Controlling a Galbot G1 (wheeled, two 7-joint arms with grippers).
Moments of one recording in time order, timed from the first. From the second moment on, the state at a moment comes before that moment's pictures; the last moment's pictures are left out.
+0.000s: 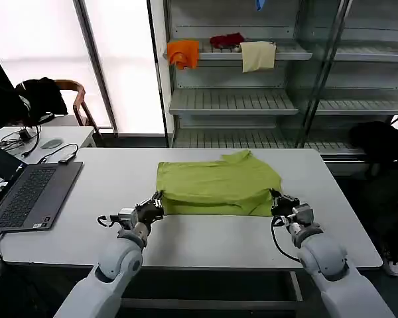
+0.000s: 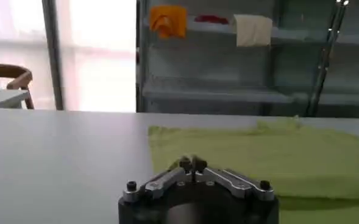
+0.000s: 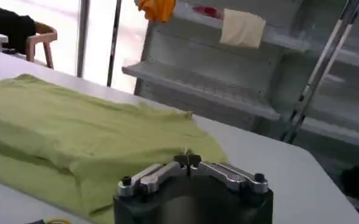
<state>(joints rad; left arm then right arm) 0.94 -1.17 -0.16 -1.77 -0.56 0.42 -0.30 -0.97 1.01 0.28 1.83 0.33 -0.49 0.09</state>
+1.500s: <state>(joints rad) 0.99 -1.12 -0.19 -1.85 -0.55 0.52 -0.30 -0.98 0.99 0.30 1.83 0.35 -0.51 0.16</state>
